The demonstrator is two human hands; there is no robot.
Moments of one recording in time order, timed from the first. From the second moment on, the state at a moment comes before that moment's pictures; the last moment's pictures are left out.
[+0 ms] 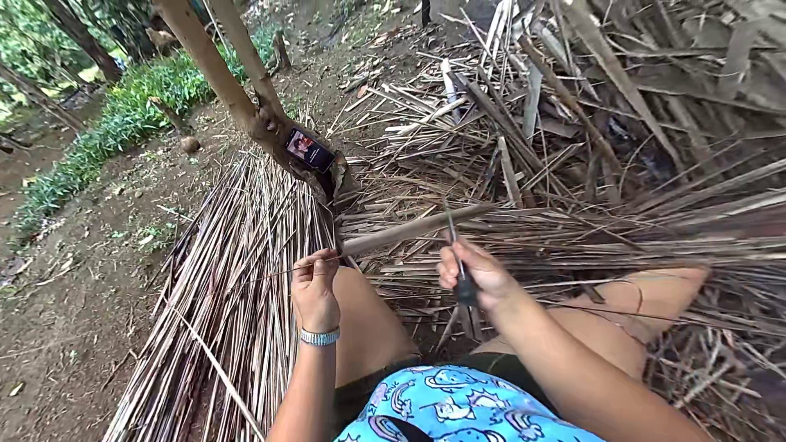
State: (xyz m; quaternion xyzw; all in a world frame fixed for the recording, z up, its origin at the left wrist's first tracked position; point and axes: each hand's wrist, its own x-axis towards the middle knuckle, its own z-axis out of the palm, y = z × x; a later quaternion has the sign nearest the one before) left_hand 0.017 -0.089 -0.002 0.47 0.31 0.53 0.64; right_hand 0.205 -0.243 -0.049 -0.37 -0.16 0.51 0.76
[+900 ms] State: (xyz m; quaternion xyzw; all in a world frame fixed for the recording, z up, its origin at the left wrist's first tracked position) left_hand 0.056 -0.076 -0.028 0.80 0.00 0.46 0.38; right_hand 0.186 -0.245 -0.028 -0.35 -0.22 0.65 0.64
